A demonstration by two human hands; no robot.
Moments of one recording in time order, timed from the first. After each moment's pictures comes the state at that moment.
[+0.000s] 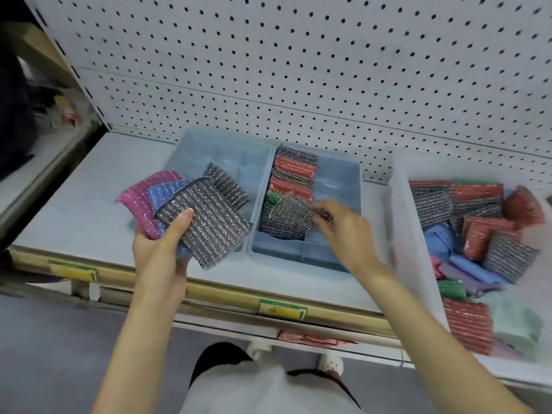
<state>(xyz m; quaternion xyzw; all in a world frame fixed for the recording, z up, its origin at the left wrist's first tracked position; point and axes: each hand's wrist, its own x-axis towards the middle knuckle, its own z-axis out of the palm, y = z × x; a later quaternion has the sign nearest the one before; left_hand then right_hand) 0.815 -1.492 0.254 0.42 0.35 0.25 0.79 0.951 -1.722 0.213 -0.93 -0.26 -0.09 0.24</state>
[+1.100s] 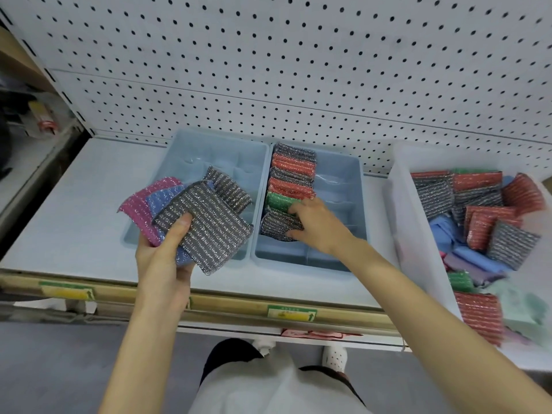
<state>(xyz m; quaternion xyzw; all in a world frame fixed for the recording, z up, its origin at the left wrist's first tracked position) 0.828 -1.476 0.245 0.41 0.33 0.22 0.82 0.978 -1.670 0.198 -0.94 -0.31 0.14 0.10</state>
